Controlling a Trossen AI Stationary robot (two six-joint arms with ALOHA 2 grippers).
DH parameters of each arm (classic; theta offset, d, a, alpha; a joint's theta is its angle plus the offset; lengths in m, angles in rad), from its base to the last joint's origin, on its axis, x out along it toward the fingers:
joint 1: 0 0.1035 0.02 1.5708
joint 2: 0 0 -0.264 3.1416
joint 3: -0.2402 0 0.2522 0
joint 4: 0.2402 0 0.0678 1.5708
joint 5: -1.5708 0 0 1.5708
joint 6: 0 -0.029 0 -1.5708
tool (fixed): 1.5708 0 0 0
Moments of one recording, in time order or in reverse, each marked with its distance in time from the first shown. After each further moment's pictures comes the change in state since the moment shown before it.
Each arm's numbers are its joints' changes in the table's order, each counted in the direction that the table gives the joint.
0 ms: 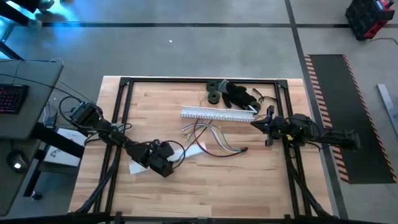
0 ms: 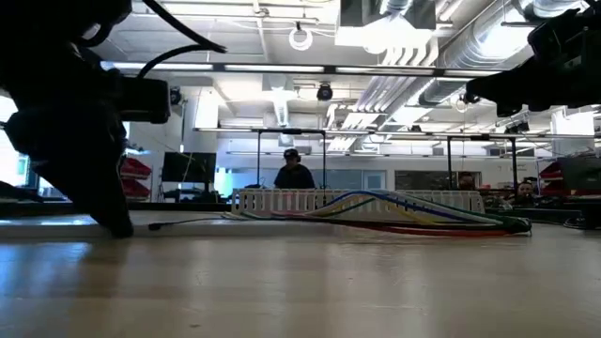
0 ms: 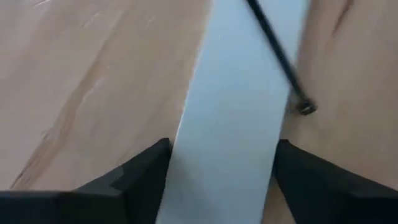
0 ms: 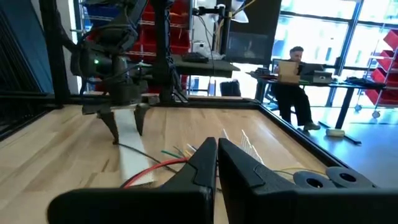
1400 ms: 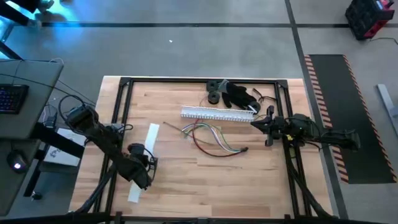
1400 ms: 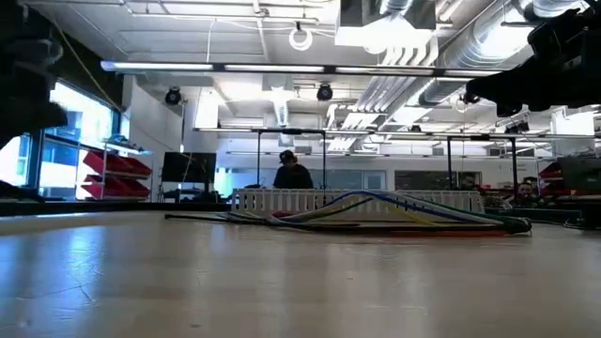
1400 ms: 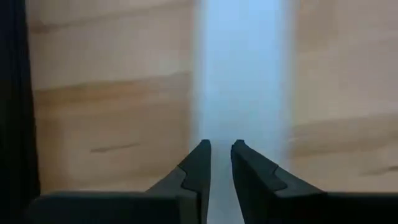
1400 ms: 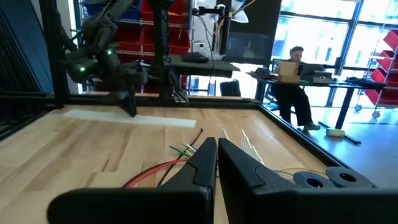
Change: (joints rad) left arm -0.252 0.067 -0.115 0.662 -0.096 1.206; right arm 0.000 0.000 0.000 0.000 0.000 0.000
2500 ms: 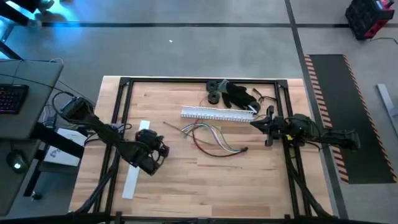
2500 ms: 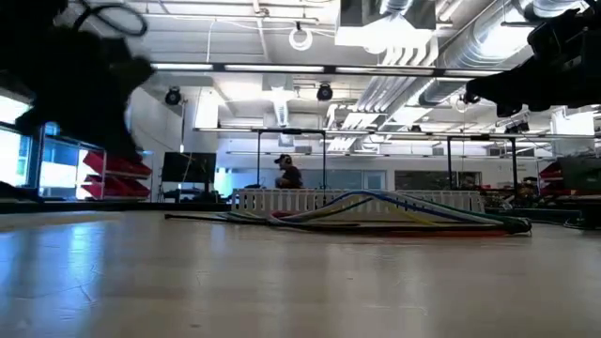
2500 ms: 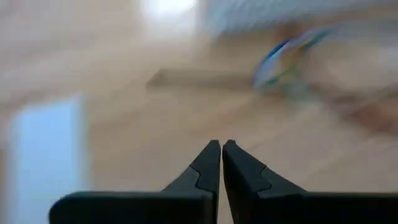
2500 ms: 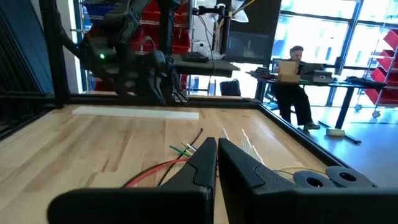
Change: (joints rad) left arm 0.192 0.117 0.103 -0.361 0.736 -0.605; right arm 0.000 0.000 0.000 0.000 0.000 0.000
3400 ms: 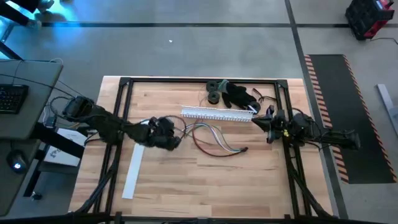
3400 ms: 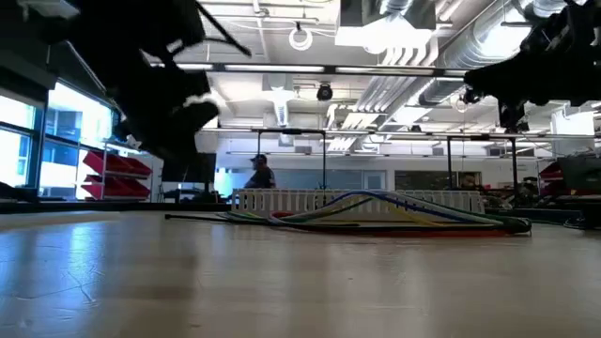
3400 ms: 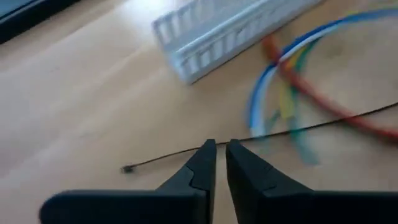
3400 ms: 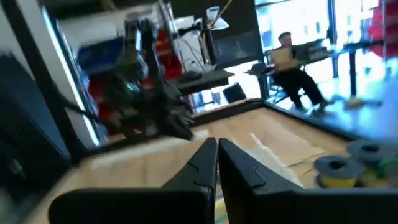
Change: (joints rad) left arm 0.416 -0.015 0.022 -0.264 -0.330 -0.784; right arm 0.002 -0.001 0.000 -0.058 -0.055 -0.380
